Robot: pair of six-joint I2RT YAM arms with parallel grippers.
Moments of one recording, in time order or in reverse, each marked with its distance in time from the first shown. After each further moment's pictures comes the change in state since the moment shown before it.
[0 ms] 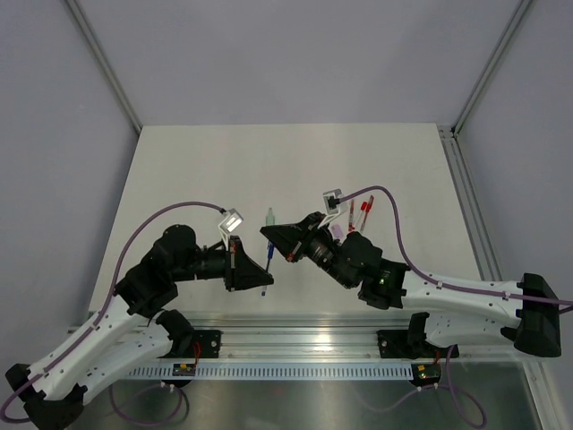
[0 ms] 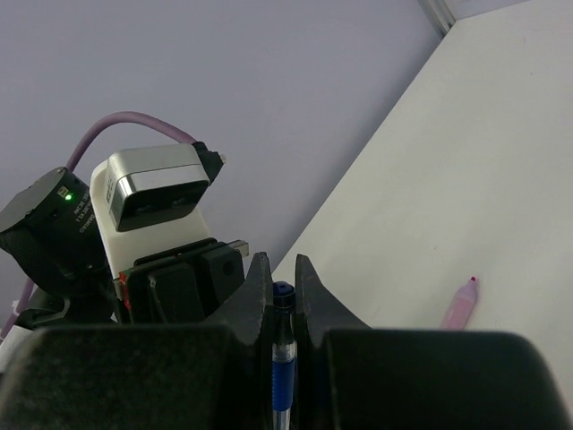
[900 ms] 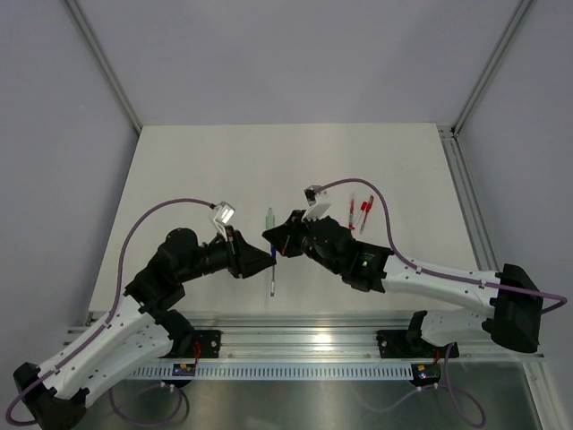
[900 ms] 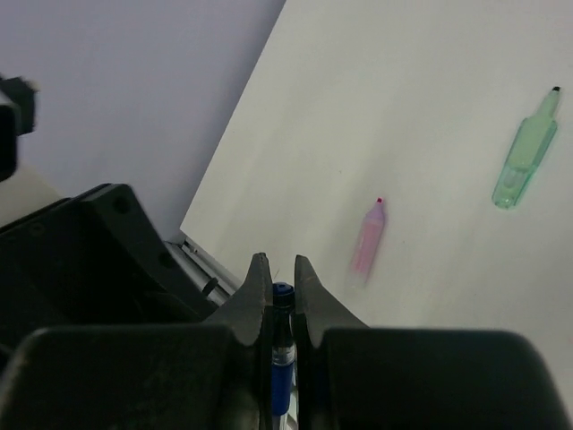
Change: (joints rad) left arm 0.029 0.009 -0.122 0.161 -0.169 -0.043; right arm -0.081 0.135 0.097 -0.290 -0.014 0.076
